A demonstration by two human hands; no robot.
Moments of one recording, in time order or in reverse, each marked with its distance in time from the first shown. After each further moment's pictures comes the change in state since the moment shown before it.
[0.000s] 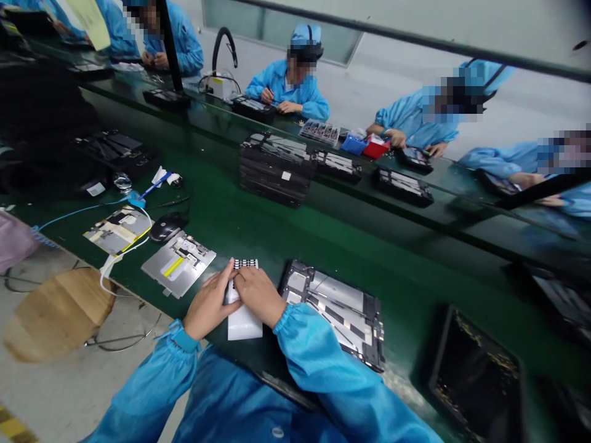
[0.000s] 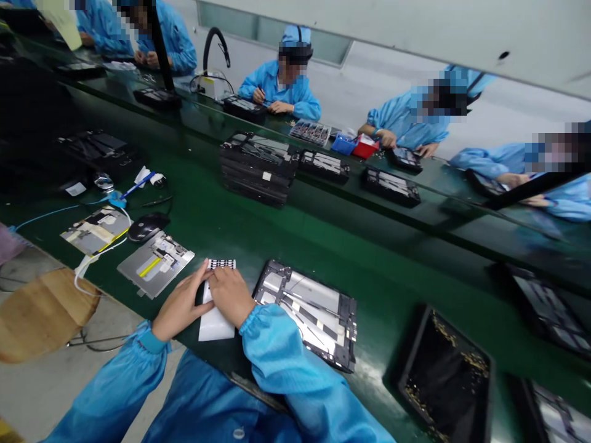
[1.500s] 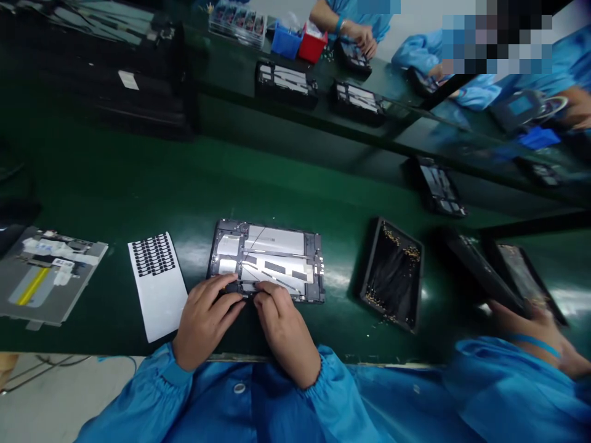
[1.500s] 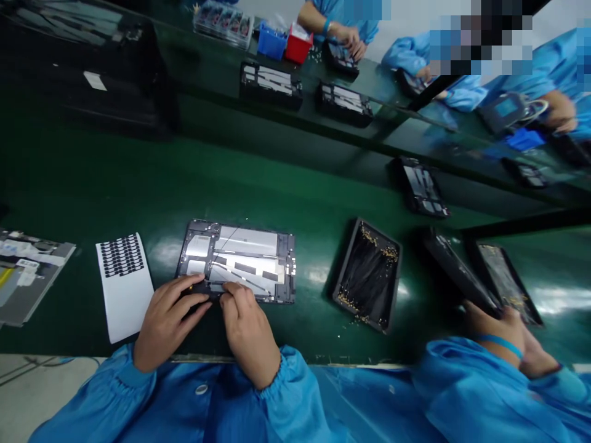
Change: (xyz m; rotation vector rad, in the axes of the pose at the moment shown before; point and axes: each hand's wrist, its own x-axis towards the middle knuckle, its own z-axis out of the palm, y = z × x) left_hand 0.018 0.109 0.073 -0.062 0.031 0.382; right_hand -0.194 0.014 -0.005 0.096 0.407 0.504
